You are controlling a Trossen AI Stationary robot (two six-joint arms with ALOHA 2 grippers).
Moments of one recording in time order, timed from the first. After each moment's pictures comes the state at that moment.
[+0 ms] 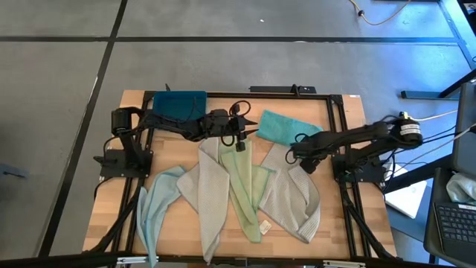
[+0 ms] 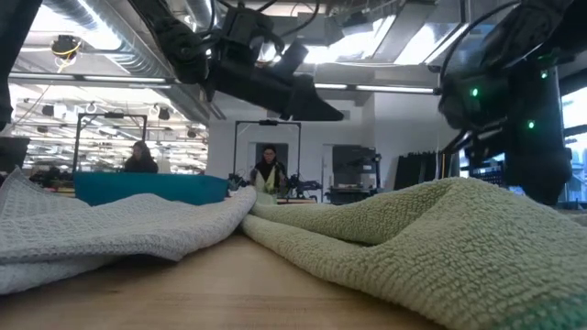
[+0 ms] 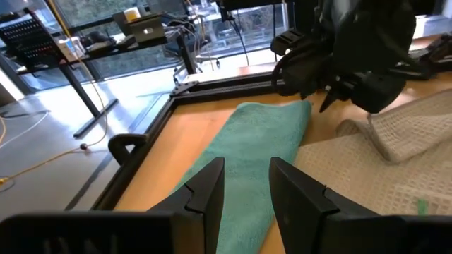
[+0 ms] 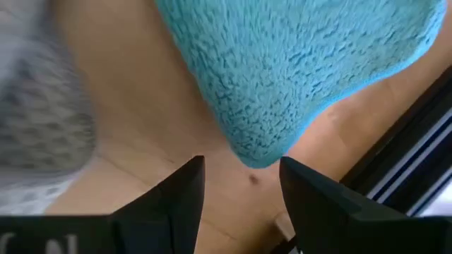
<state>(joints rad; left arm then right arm) 0.25 1.79 0.94 0.61 -0.01 0.25 -0.09 1.37 0.58 -0.99 0.27 0.68</state>
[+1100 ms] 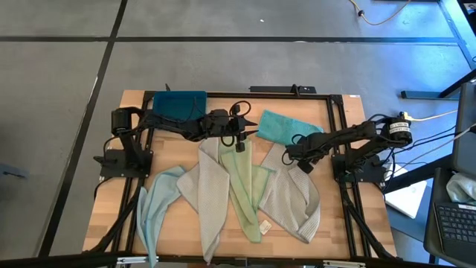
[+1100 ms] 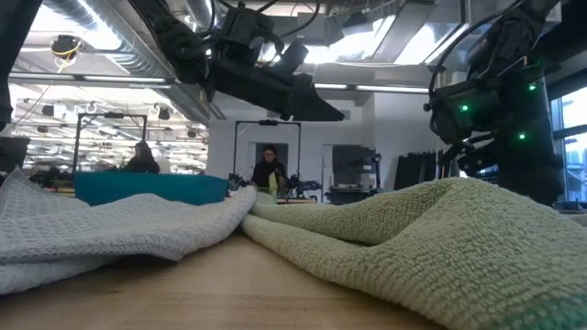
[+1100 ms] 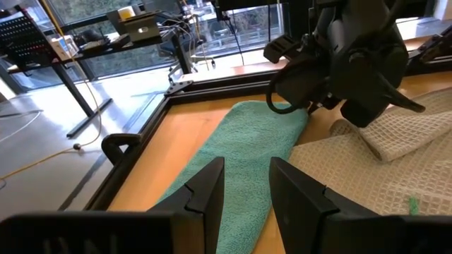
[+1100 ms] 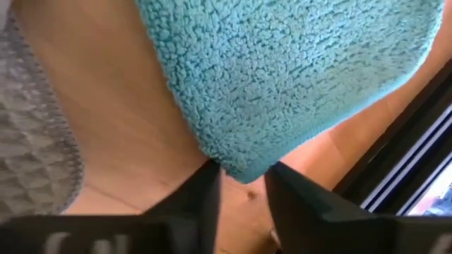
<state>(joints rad) 0.25 1.79 0.94 0.61 0.01 0.24 -0.09 1.49 0.61 -0.97 0.31 0.69</state>
